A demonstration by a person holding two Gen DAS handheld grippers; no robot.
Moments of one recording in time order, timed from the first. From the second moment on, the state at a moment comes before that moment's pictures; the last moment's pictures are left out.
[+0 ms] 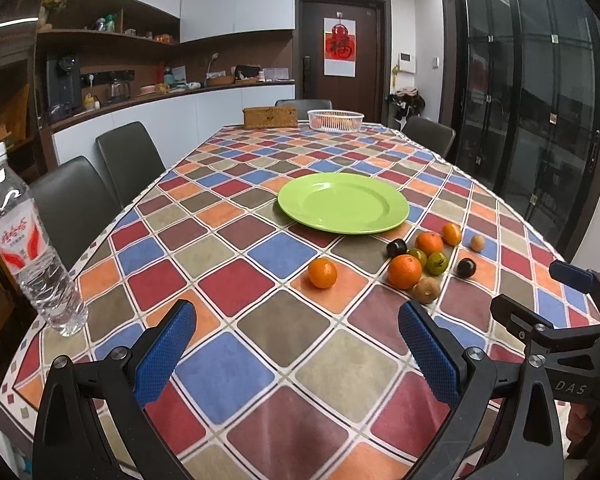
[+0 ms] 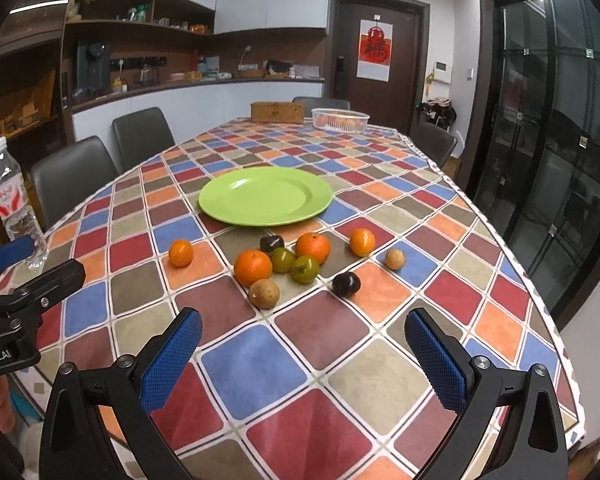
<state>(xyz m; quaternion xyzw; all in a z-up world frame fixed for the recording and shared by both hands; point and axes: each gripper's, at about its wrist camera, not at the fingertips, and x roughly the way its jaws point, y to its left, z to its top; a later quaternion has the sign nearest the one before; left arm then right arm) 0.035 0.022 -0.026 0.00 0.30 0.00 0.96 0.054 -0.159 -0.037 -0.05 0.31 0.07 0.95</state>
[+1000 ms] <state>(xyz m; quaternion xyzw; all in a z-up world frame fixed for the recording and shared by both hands) 0.154 0.013 -0.071 0.03 0.40 -0.06 0.92 0.156 -0.134 -0.084 -0.01 0.42 0.12 0.90</state>
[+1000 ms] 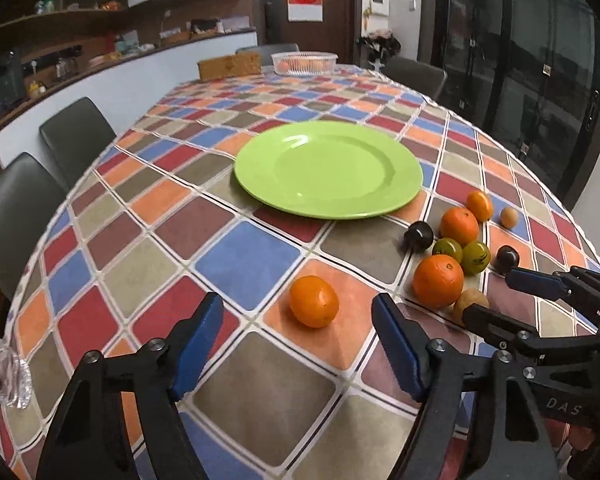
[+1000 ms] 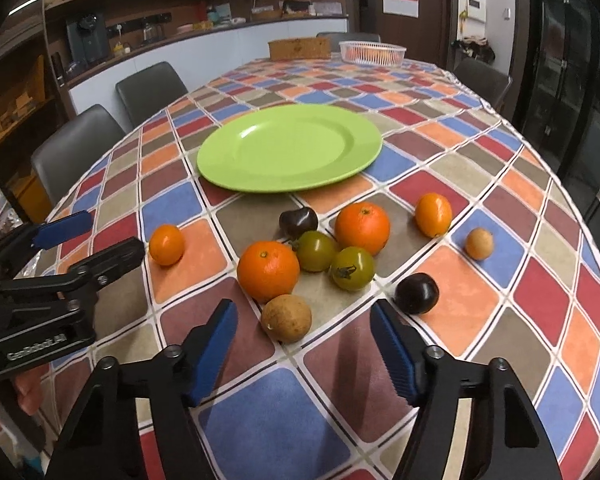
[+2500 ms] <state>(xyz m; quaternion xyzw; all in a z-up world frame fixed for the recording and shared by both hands) 0.168 -0.008 -0.051 0.03 0.41 -0.08 0.91 0.174 -0.139 -0.052 0.01 0.40 0.20 0.89</state>
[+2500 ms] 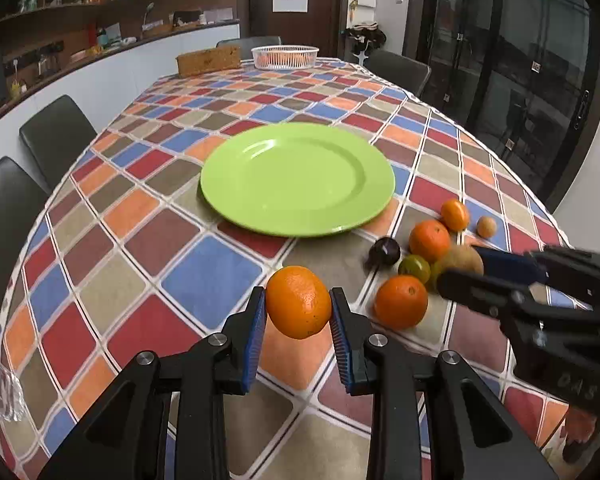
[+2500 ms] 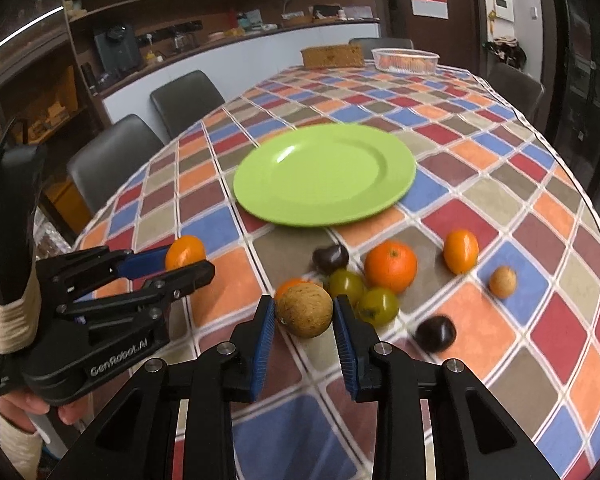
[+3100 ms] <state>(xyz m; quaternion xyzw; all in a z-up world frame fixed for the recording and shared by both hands) 0.233 -0.008 -0.023 0.04 0.40 -0.12 0.91 0.260 -0.130 -0.026 -0.03 0.41 0.23 0.88</state>
